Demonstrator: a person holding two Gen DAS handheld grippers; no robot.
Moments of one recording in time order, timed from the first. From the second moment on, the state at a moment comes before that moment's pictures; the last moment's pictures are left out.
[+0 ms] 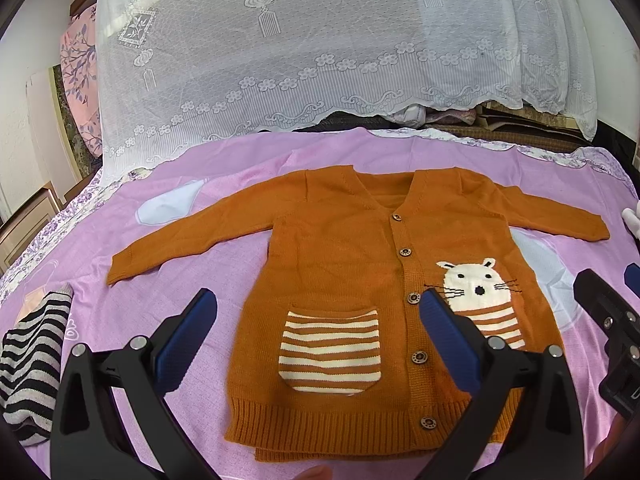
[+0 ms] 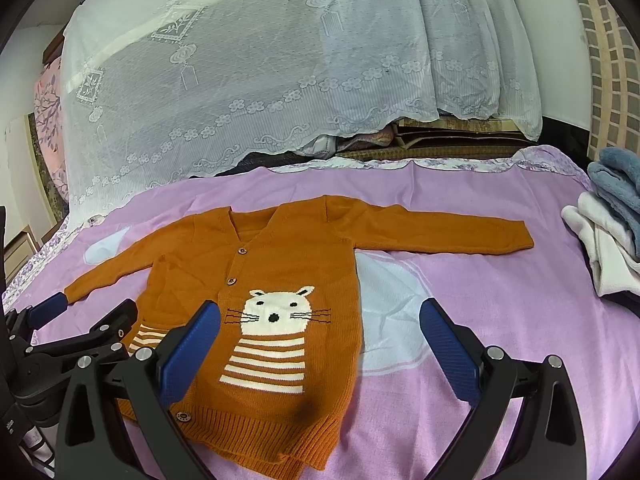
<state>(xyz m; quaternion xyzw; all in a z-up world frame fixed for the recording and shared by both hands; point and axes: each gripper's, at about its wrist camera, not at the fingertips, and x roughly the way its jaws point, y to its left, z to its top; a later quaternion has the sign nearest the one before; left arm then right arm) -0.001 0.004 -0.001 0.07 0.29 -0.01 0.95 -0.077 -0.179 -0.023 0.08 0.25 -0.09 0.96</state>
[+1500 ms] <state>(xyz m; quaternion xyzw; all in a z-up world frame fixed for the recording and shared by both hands) 0.012 0.001 -0.029 0.07 0.36 -0.03 0.93 -0.050 -0.204 -0.060 0.09 0.35 -0.10 0.93</state>
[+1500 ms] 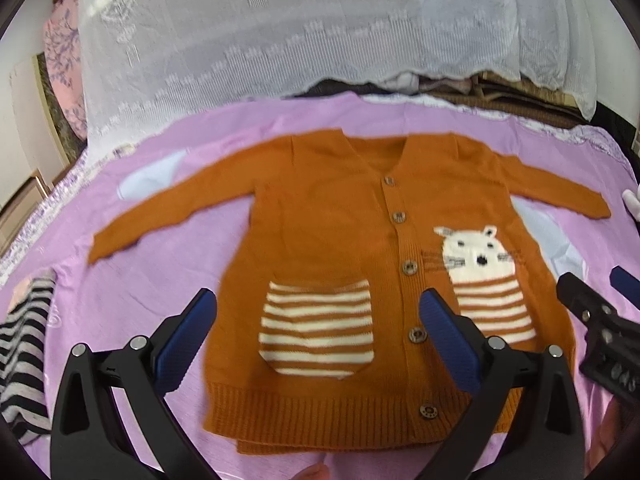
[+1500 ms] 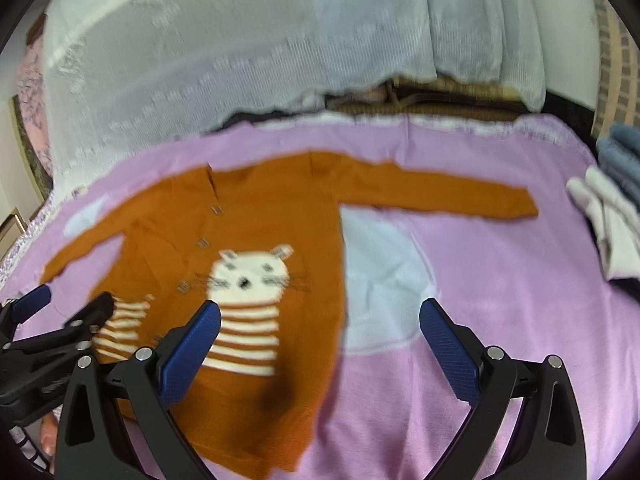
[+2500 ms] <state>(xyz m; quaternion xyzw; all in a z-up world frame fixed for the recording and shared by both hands) 0.006 -0.035 -0.004 0.11 0.31 -0.11 0.94 -0.044 -0.414 -0.090 0.45 0.30 -0.06 0.84</state>
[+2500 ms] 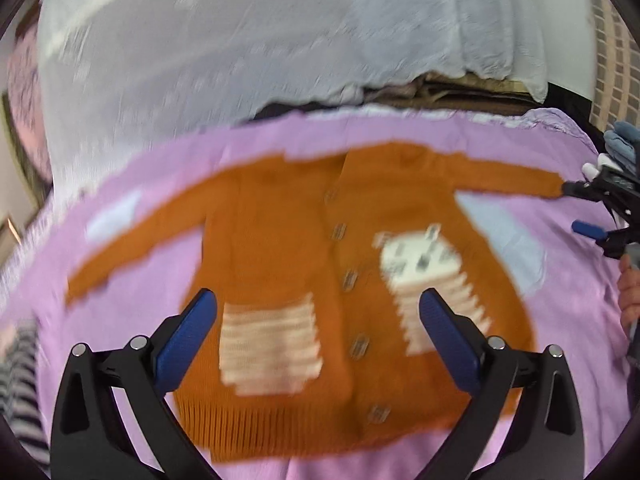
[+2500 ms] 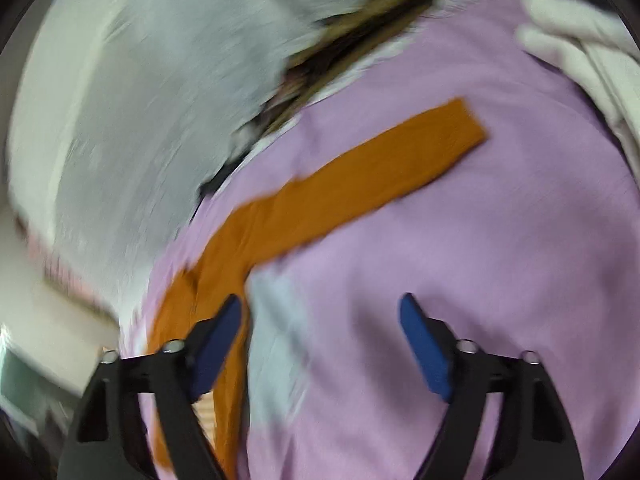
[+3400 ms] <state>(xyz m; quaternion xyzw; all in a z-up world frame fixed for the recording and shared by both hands) 0.190 -0.135 -0.075 0.04 0.44 -0.07 0.89 0.017 -0.475 -0.106 0.46 0.21 -0.18 0.84</state>
